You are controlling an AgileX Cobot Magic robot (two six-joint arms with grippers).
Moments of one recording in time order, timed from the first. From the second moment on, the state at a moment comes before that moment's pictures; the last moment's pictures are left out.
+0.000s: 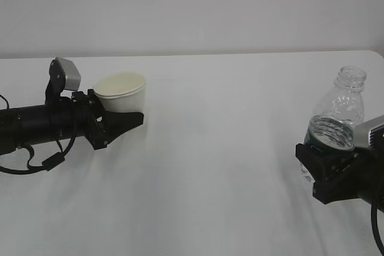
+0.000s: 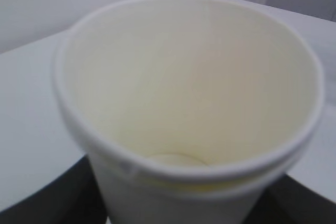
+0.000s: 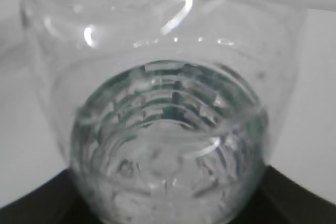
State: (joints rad) left arm -0.09 2.13 -0.88 1.06 -1.14 -0.46; right arm 0.13 1.72 -0.18 -0.31 -1.12 0.02
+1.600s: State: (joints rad) left arm -0.47 2.13 -0.88 1.07 -1.14 -0.45; right arm 0.13 1.72 -0.23 -0.36 -1.12 -0.14
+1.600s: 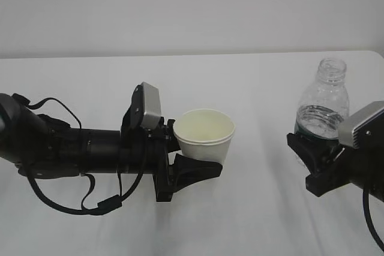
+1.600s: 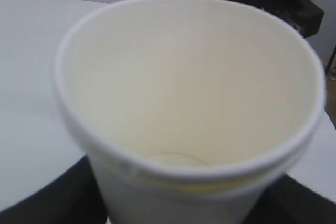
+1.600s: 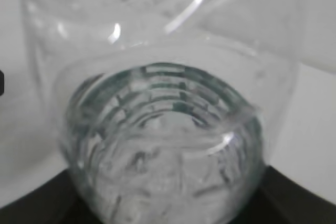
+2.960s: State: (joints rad) left arm -0.47 2.13 -0.88 1.05 -1.14 -0.41; right arm 0.13 1.72 -0.53 -0.58 -0.82 -0.17
